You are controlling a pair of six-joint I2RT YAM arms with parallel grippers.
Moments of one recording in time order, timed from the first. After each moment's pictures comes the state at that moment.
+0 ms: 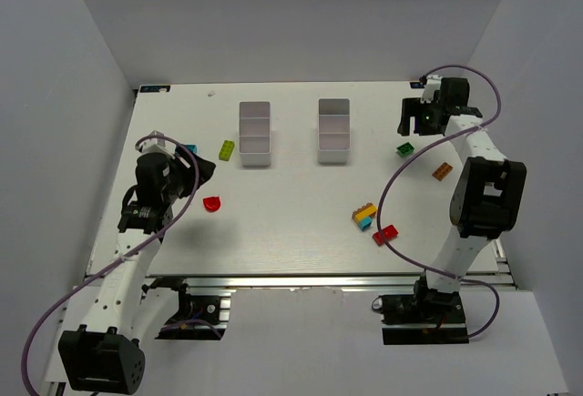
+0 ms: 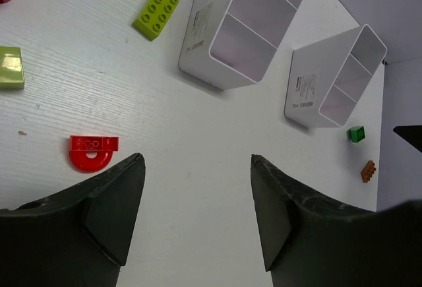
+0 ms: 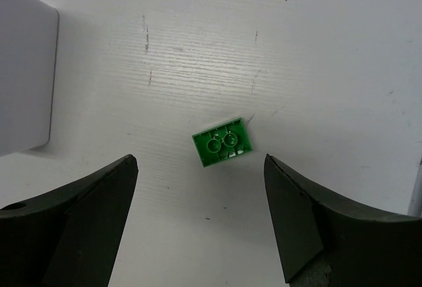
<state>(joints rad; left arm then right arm) -0.08 0.86 0.71 -0.31 0.09 -0.69 -0.08 1.84 1.48 -0.43 -0.27 -0.15</state>
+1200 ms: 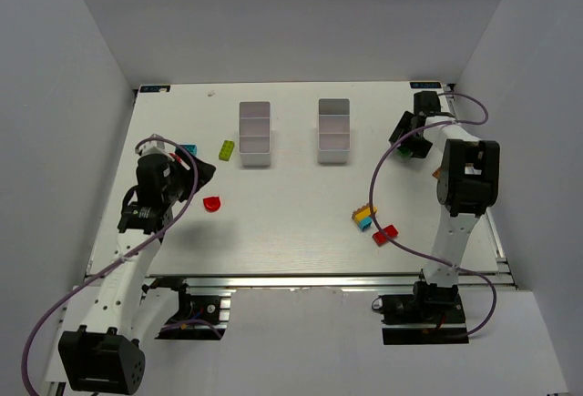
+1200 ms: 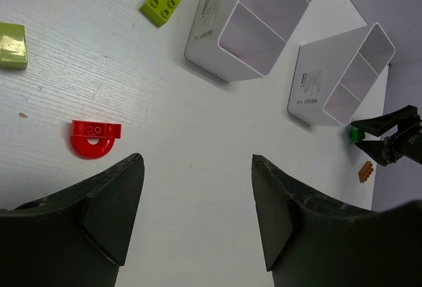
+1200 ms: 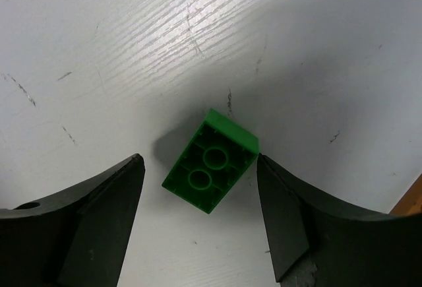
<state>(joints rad) -0.08 0.85 0.71 -0.35 0.09 -0.73 -0.02 2.09 1.52 -0.47 0.07 0.45</state>
